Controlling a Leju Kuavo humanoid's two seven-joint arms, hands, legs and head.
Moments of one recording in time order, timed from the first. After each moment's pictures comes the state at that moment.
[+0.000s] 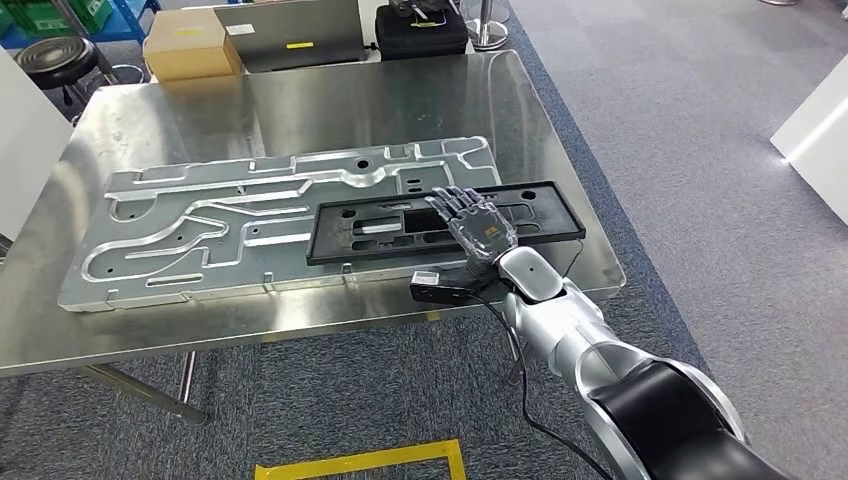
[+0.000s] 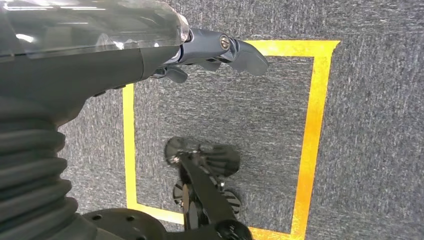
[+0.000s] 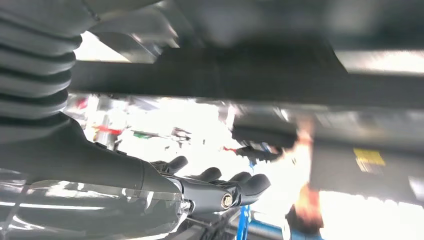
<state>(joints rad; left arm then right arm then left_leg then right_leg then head) -0.10 -0.03 1.26 -0.22 -1.07 0.00 -0.33 -0.91 0.04 0.44 -0.31 1.28 -0.59 -0.32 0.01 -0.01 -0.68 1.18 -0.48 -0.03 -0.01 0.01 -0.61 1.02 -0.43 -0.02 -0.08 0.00</state>
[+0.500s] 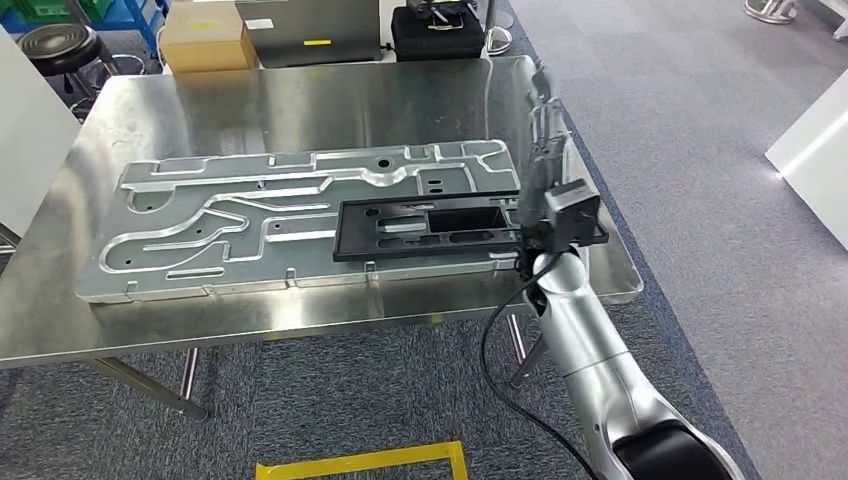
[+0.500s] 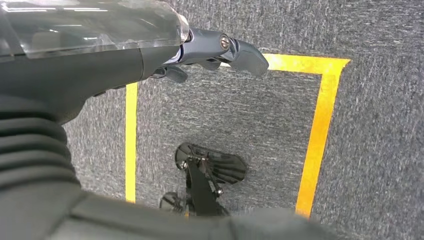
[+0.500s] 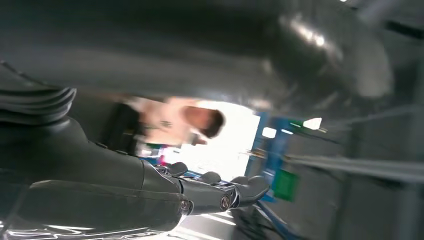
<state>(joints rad) -0.10 -0.03 1.27 -0.22 -1.03 0.00 -0.32 -0.65 0.00 0.22 -1.23 0.06 -0.24 -0.70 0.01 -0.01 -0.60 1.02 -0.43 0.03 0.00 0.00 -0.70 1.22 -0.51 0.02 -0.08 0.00</state>
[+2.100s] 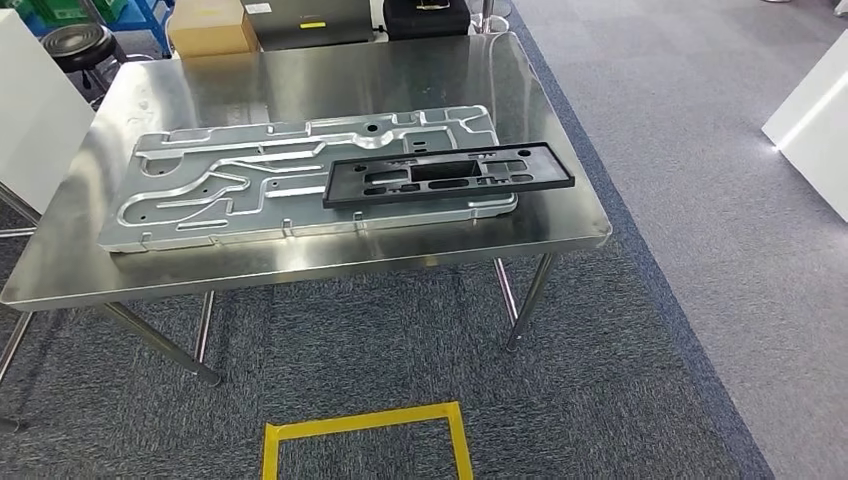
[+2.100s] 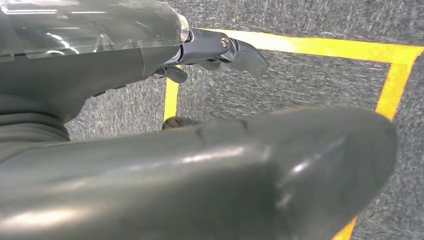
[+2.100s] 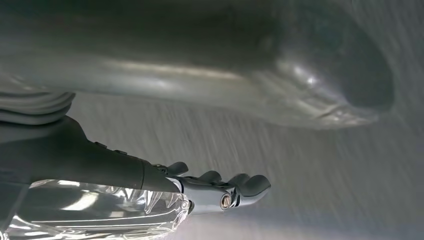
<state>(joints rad) -0.07 -0.06 1.34 -0.22 -1.05 -0.04 -0.33 -0.02 -0.01 -0.92 -0.28 0.92 -0.44 -0.29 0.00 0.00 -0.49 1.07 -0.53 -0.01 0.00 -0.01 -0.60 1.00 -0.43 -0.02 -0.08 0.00</state>
